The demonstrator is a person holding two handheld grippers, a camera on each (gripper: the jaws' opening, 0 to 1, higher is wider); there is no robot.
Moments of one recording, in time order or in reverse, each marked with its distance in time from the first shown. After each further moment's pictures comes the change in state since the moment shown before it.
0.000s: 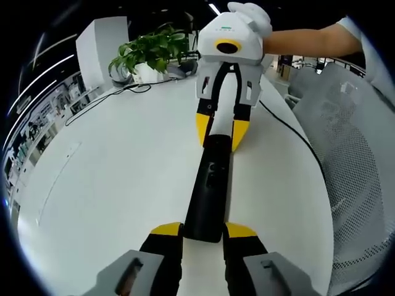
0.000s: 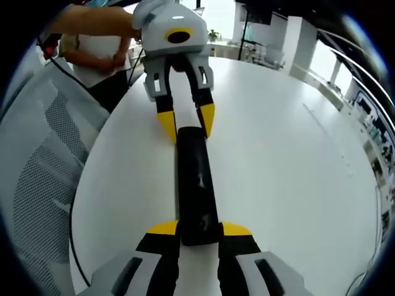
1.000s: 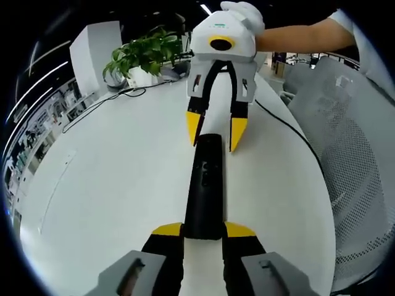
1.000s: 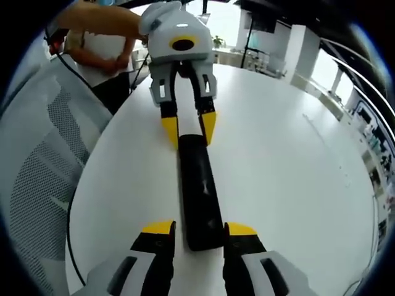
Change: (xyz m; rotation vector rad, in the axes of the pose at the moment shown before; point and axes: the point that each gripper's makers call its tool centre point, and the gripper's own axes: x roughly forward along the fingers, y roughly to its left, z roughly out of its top) left arm -0.003 -0.003 0.001 0.046 -0.001 -0.013; right arm -0.003 0.002 0.007 -0.060 -0.034 -0.015
